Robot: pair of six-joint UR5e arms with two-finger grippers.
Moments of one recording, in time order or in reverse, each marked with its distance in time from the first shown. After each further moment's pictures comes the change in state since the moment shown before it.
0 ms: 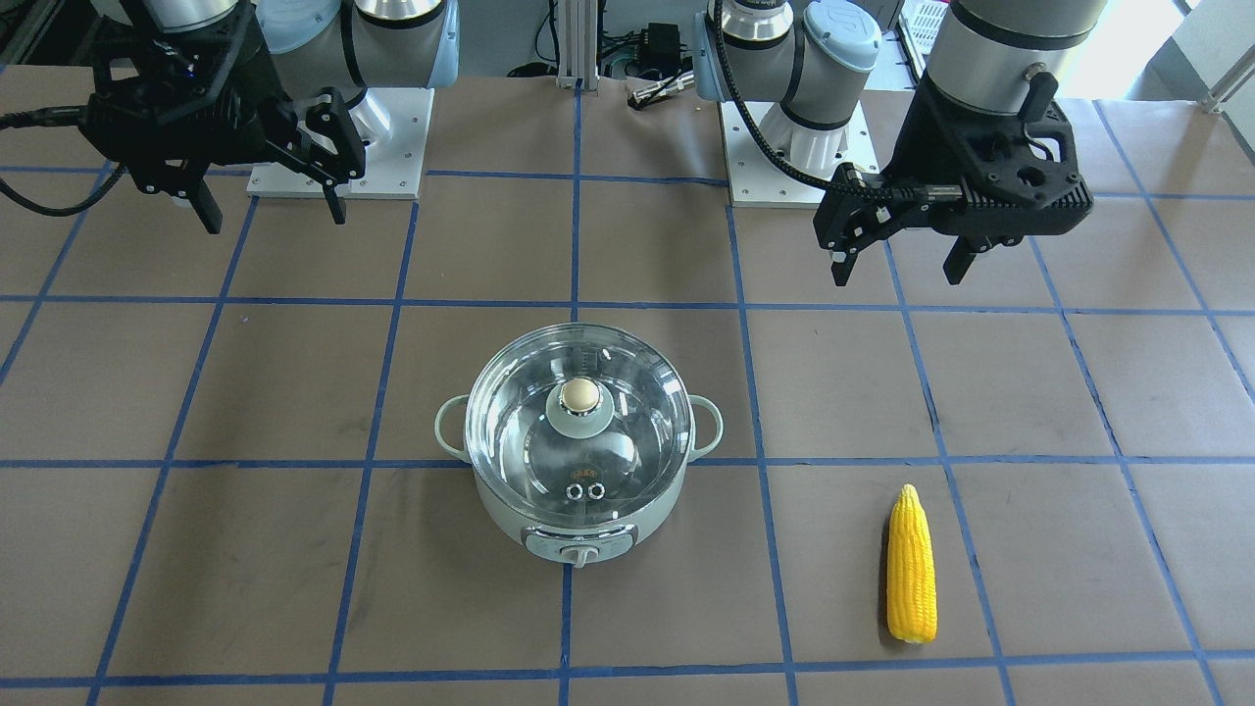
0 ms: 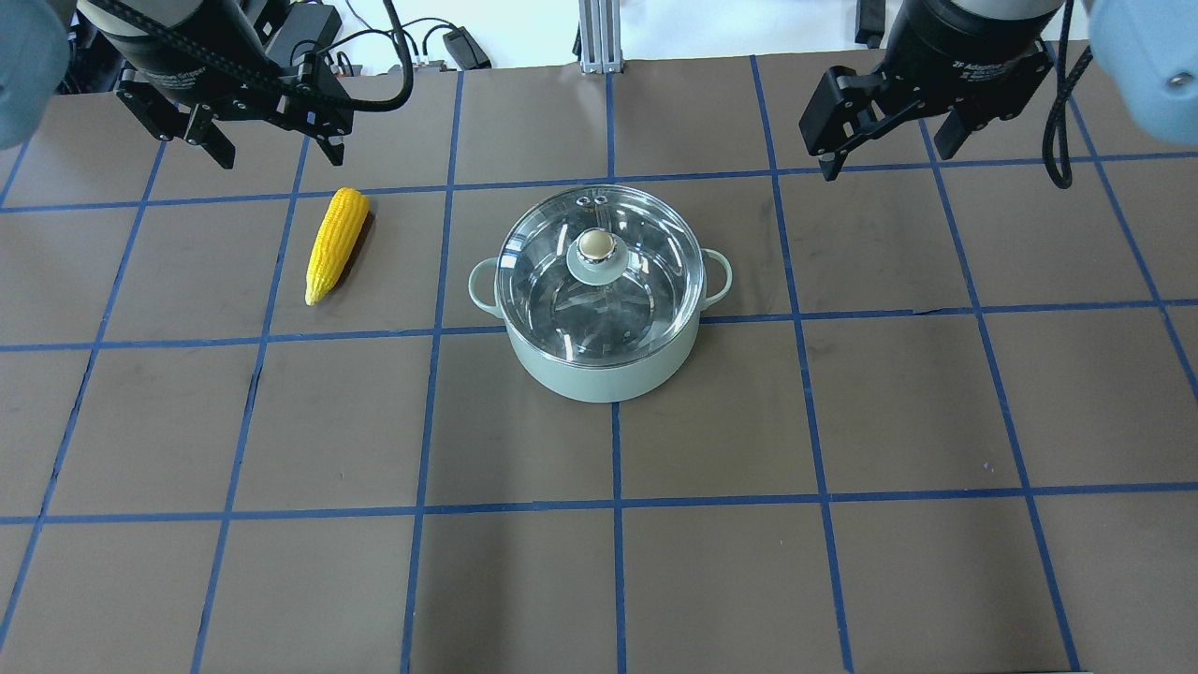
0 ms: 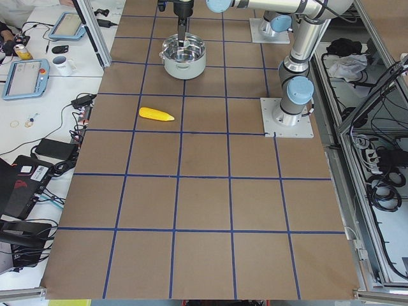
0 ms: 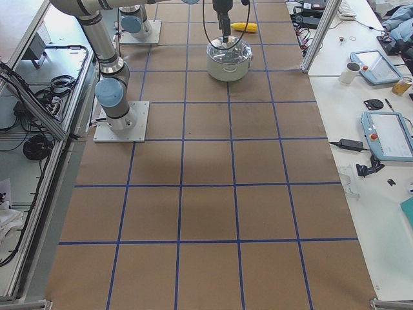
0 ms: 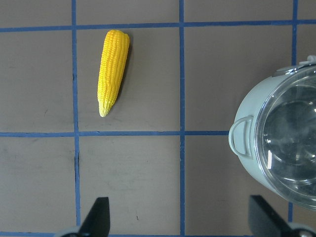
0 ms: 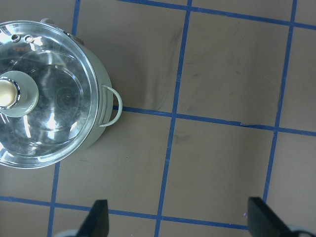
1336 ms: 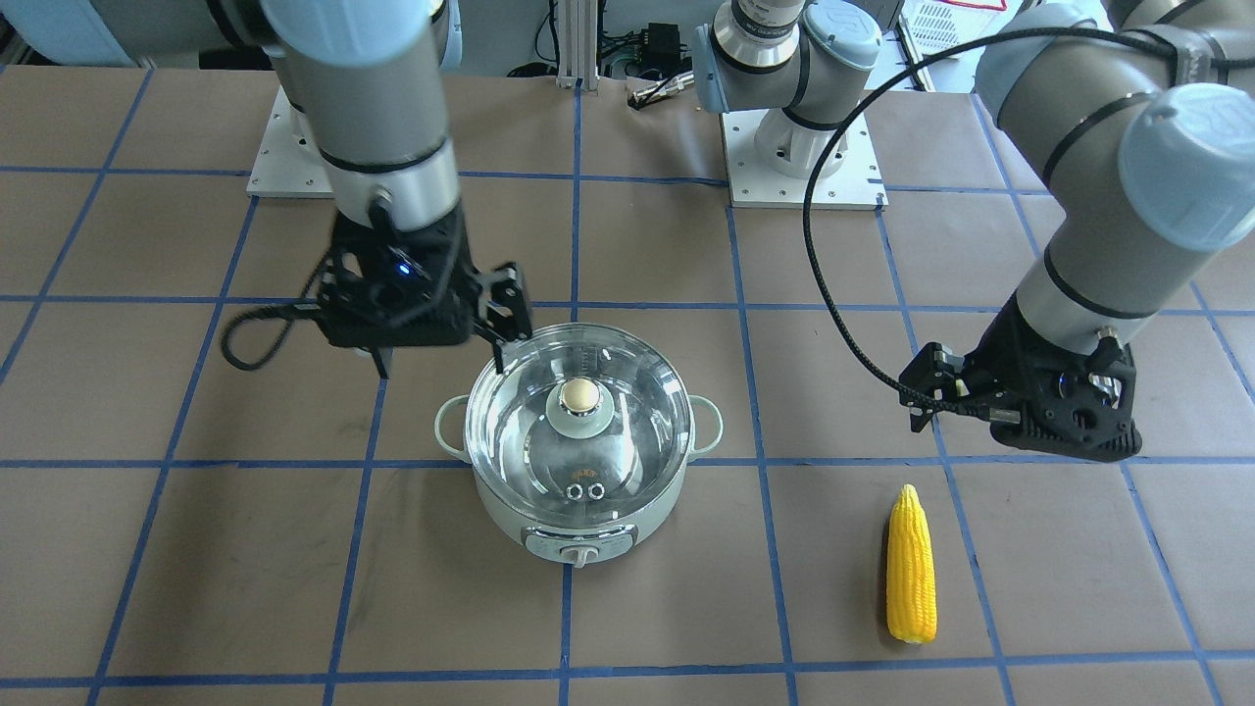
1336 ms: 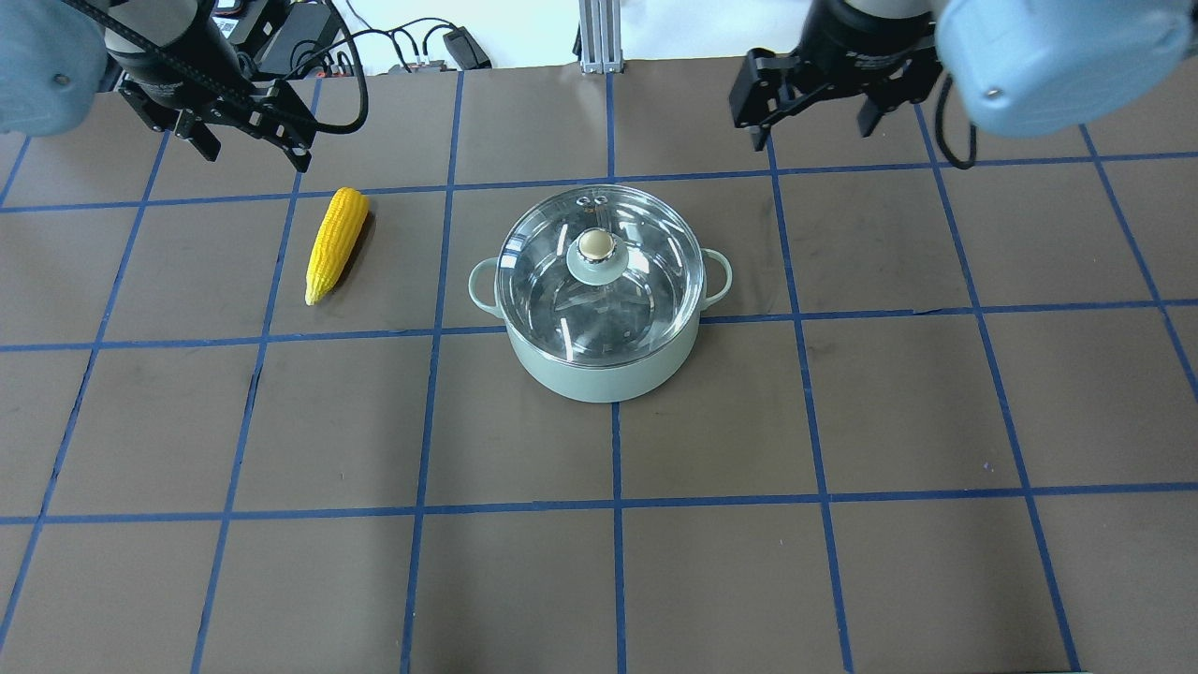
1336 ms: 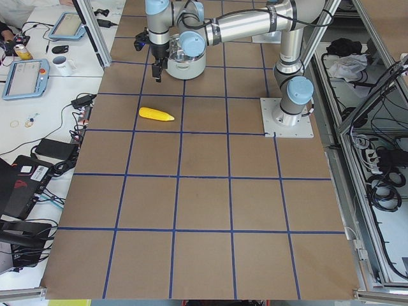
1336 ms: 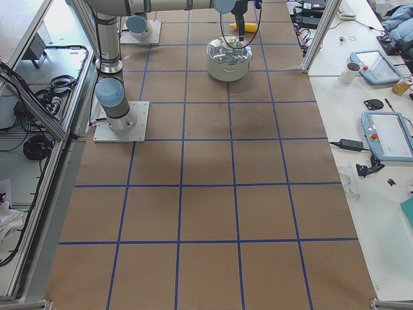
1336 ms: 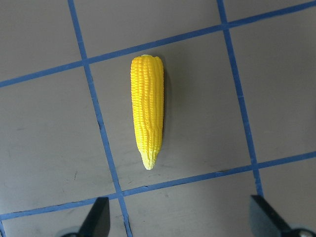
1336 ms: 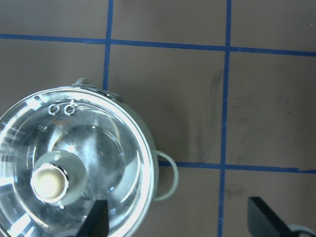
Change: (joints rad) left arm 0.148 -0.217 -0.026 0.210 0.003 0.367; right arm 0.220 0.272 -0.072 -0.267 -0.039 0.321
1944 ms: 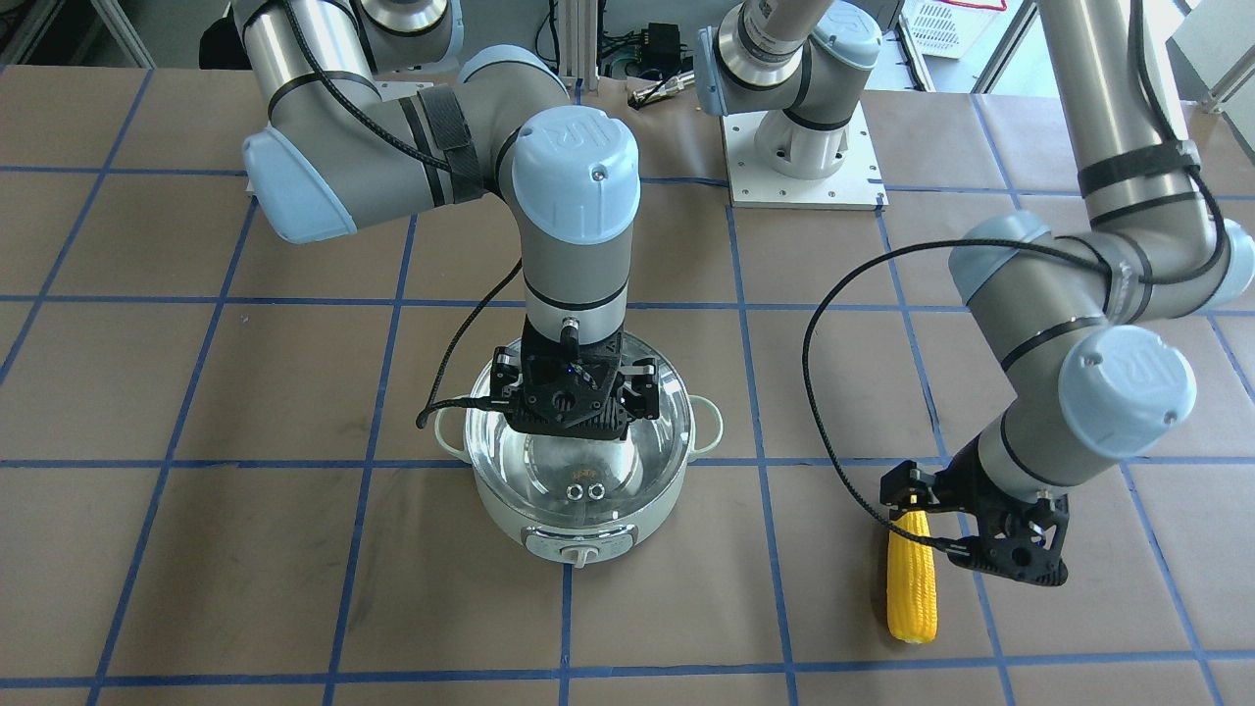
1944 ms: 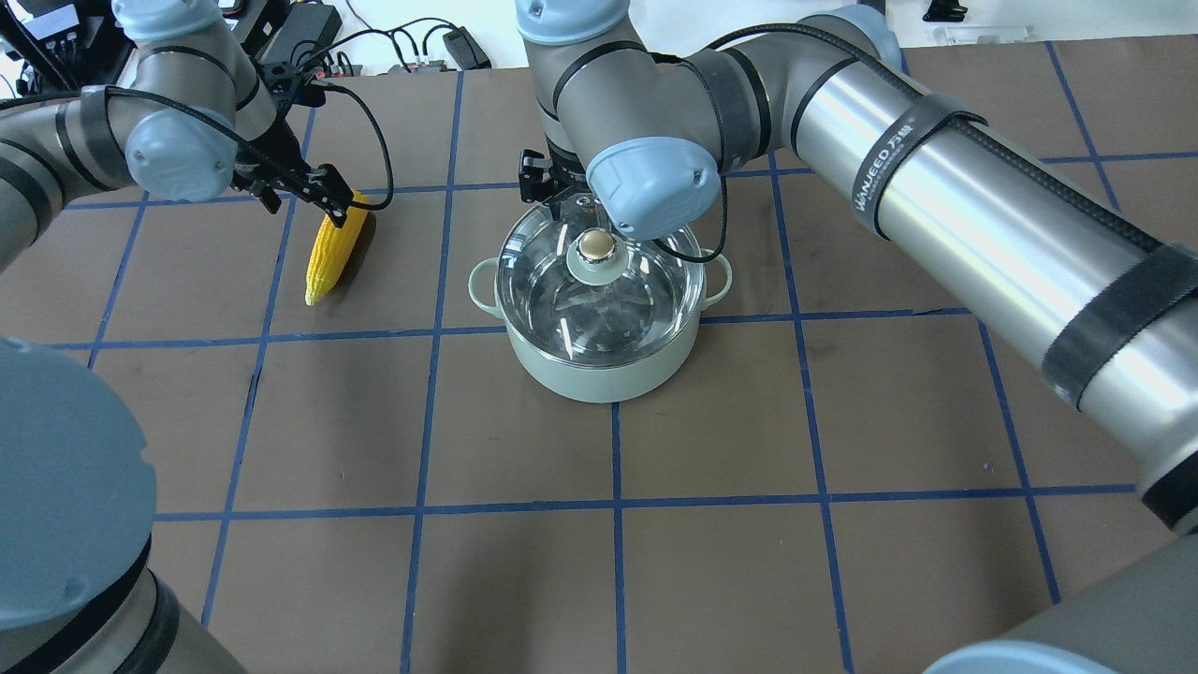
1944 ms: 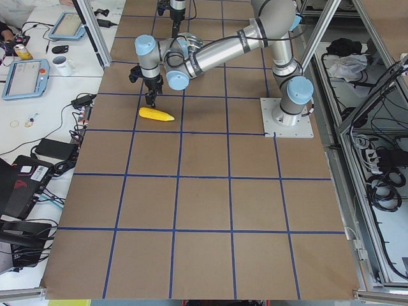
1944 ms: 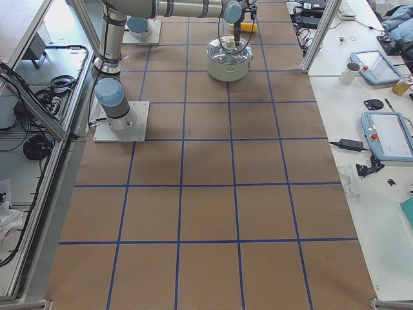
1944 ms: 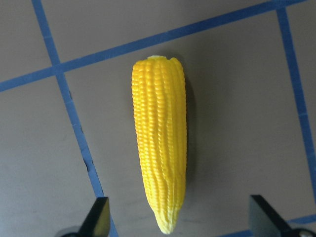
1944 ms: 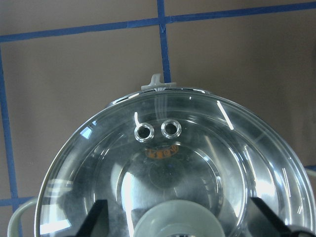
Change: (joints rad) left arm 0.030 -0.227 -0.036 0.199 0.000 0.074; right arm 0.142 0.194 -0.022 -0.131 -0.011 0.279
